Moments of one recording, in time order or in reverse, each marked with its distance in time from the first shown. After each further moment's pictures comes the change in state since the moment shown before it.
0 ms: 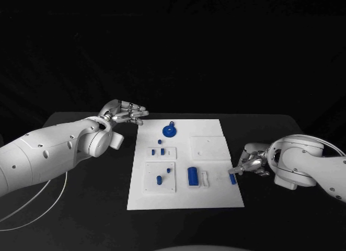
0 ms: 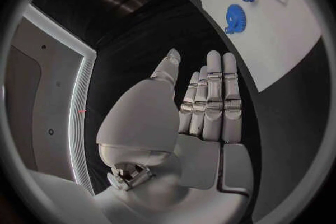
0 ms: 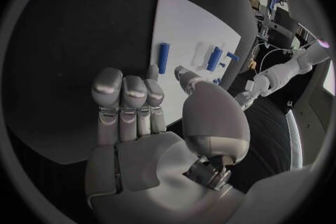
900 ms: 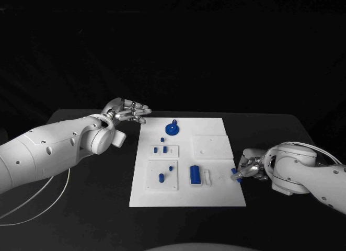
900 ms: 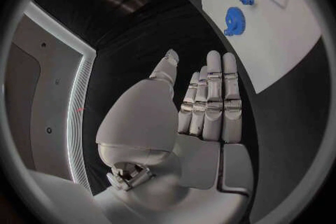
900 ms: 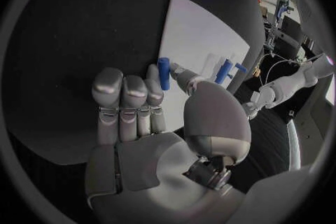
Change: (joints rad) left arm 0.000 -0.004 0.000 0.002 0.007 0.019 -0.009; left_hand -0.016 -0.005 -0.007 0.013 0.000 -0.004 0.004 0.000 0.000 0.000 0.000 0.000 0.001 0.000 0.000 0.000 0.000 0.000 0.000 0.000 0.000 -0.007; right arm -0.044 0.043 -0.003 -0.027 -0.094 -0.021 -0.010; right_hand 0.010 0.025 0.219 -0.136 -0.049 -0.006 -0.006 0.001 -0.004 -0.004 -0.004 0.000 0.001 0.003 -0.003 -0.008 -0.001 0.000 0.000 0.000 -0.004 0.000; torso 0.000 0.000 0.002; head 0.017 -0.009
